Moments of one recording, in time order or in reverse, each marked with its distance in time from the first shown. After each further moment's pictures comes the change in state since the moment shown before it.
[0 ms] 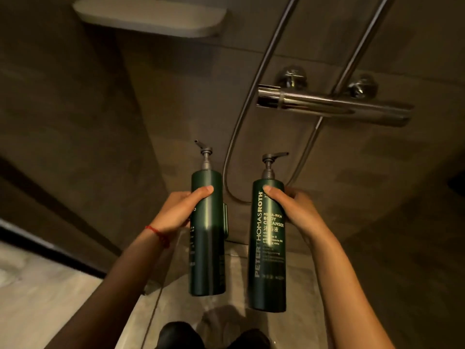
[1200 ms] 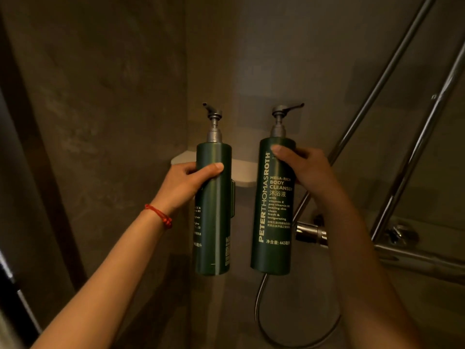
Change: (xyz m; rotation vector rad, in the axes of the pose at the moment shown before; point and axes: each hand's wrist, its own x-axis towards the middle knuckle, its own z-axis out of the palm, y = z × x) left_hand 0.001 0.225 -0.081 0.147 0.251 0.761; right_hand 0.050 -0.263 0.030 -0.062 -0.092 -0.776
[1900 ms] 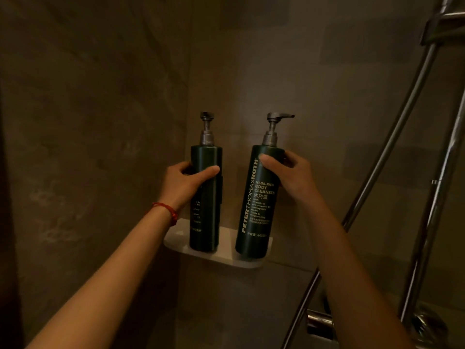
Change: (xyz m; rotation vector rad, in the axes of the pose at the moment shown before) left_hand 0.117 0.049 -0.024 -0.186 0.121 0.162; right_hand 0.115 -0.044 0.006 0.085 0.091 -0.256
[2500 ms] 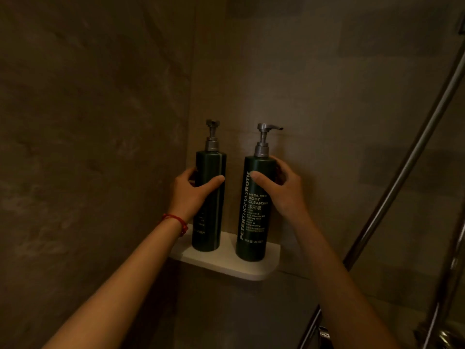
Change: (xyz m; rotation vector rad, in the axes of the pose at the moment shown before) left_hand 0.029 -0.049 0.005 0.022 0.046 0.055; right_hand 0.009 0.044 0.029 0.019 0.040 -0.035
